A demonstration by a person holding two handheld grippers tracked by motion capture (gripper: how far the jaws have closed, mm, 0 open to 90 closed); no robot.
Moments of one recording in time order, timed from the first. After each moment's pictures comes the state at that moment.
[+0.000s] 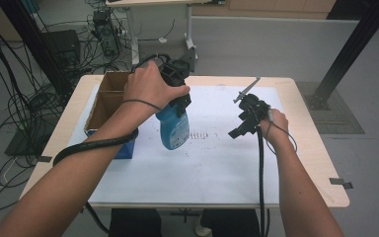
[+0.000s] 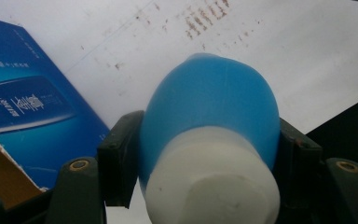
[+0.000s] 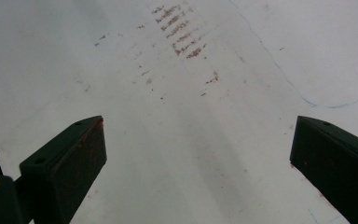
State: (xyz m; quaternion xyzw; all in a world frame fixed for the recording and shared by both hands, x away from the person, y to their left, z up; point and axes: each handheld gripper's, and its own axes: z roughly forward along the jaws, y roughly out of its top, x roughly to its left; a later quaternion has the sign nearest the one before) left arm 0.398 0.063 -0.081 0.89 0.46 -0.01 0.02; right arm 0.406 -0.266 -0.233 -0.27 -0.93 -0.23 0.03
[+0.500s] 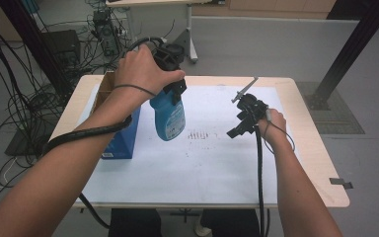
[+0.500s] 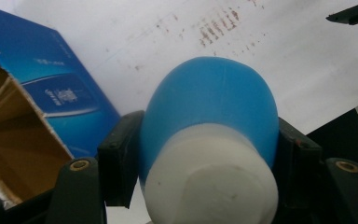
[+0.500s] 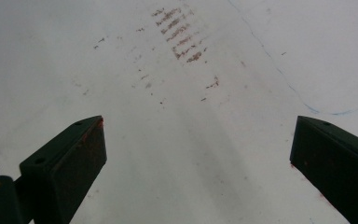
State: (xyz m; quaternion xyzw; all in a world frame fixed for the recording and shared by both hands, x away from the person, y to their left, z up) left arm 0.400 0.073 -0.039 0.88 0.48 0.00 0.02; right arm 0.410 -0.260 -0.236 -0.26 -0.94 -0.23 0.03
